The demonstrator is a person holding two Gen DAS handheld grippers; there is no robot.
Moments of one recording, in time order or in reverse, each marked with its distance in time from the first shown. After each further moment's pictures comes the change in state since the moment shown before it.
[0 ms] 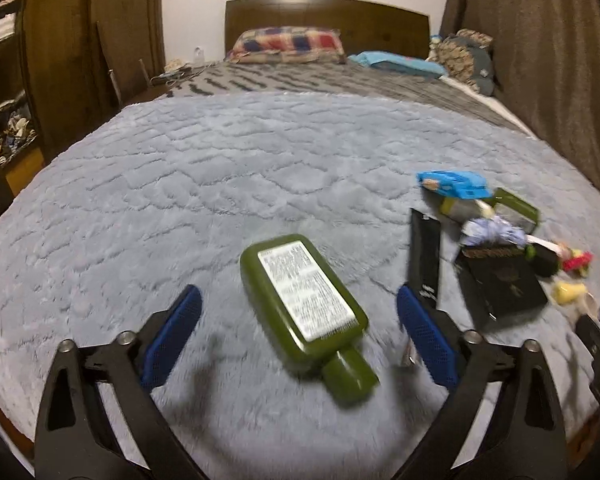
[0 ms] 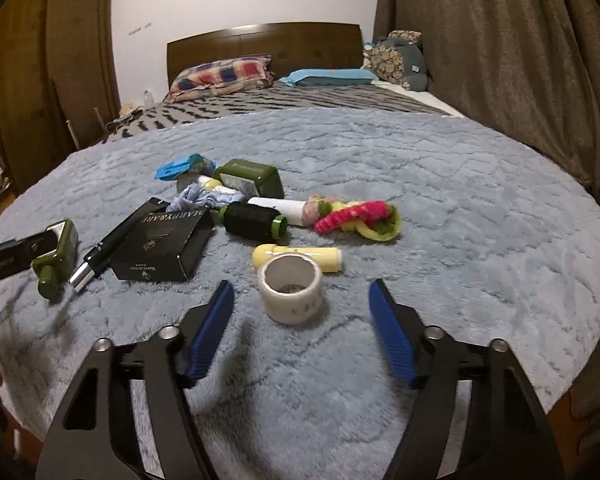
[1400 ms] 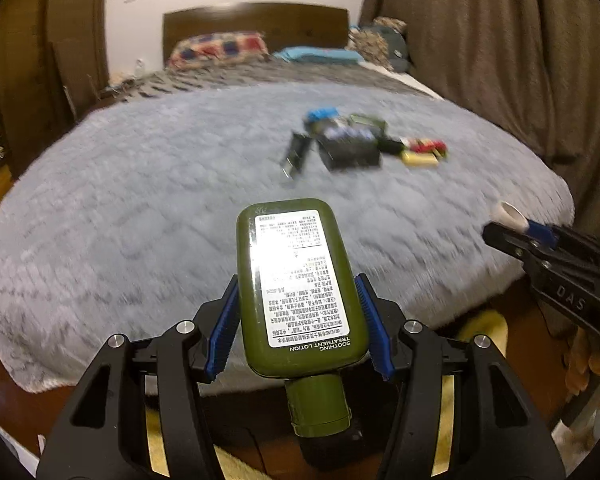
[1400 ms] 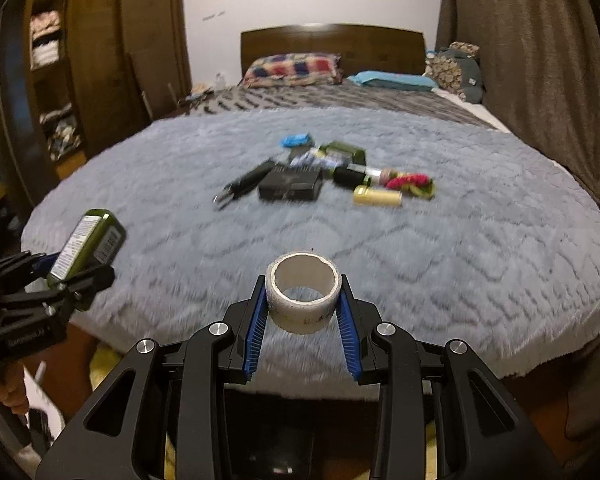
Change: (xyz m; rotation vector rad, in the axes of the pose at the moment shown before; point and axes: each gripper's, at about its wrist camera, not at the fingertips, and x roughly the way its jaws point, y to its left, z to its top) left arm -0.167 -0.010 -0.136 0.152 0.002 -0.243; right arm -0.141 0.038 -0.068 -0.146 0.047 0.210
